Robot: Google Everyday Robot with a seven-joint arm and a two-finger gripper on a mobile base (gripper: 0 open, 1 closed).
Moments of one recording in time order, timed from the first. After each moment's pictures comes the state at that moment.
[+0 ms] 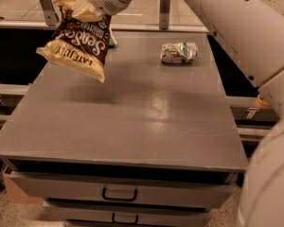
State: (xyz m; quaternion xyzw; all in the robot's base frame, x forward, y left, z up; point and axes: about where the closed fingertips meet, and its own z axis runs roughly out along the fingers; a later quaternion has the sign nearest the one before) arm 0.679 0.148 1.024 -0.69 0.53 0.08 0.49
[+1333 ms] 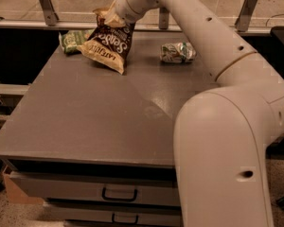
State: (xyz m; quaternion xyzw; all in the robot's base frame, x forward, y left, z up) arm 0.825 0.094 0.946 -0.66 0.58 0.01 0.47
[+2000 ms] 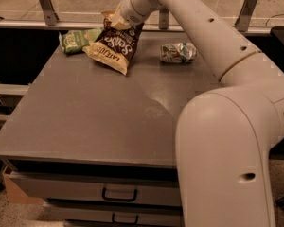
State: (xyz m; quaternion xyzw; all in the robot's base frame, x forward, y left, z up) arm 0.834 0.074 0.937 -0.65 0.60 -0.01 0.46
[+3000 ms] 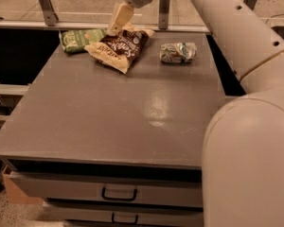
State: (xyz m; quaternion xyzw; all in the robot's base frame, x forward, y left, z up) arm 0.788 0.083 1.011 -0.67 0.54 0.01 0.51
